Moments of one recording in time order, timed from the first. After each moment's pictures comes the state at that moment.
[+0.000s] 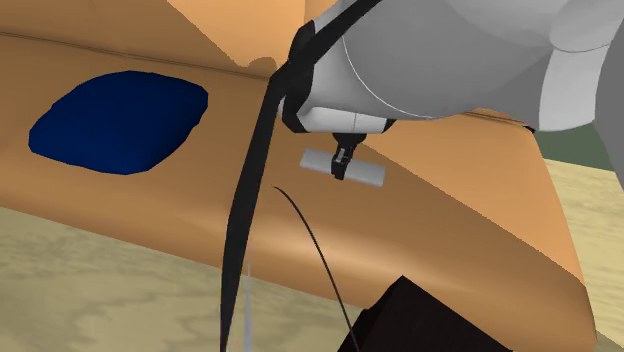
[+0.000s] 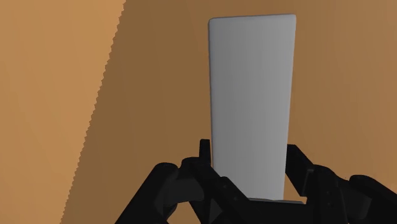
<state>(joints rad) -0.35 0.75 -0.37 -1.80 0.41 2.41 -1.21</state>
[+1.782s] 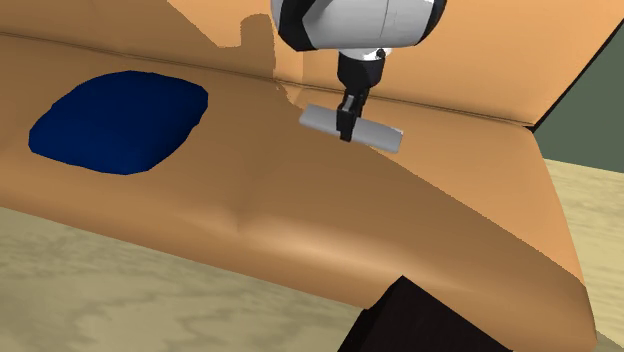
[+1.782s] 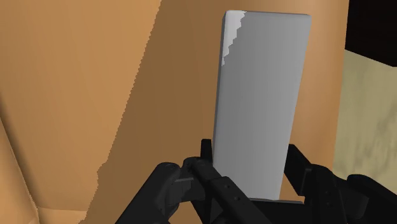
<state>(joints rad) -0.28 0.49 -0.47 -1.81 0.28 2.18 -1.14</state>
